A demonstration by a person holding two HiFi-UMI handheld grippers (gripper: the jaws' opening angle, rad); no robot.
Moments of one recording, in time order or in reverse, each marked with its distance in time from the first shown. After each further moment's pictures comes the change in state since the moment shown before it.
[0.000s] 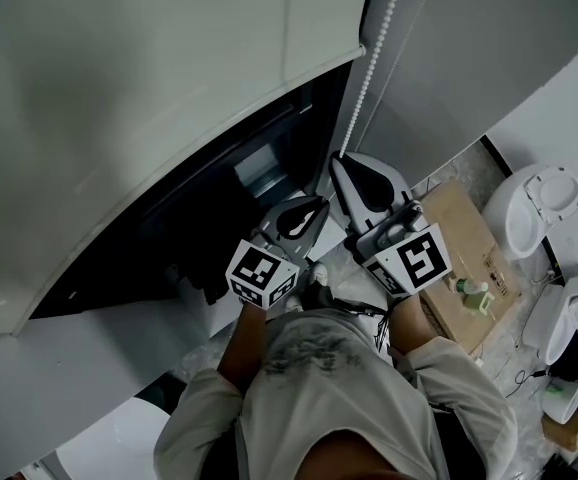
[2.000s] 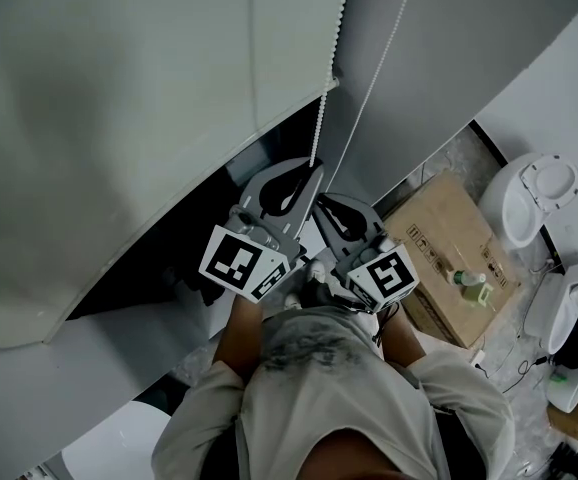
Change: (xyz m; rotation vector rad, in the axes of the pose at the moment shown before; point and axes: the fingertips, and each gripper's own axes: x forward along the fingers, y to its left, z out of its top) left arm 0.004 -0.002 0.114 0.083 -0.238 0.011; right arm -0.044 0.030 -0.098 0.105 0.256 -0.016
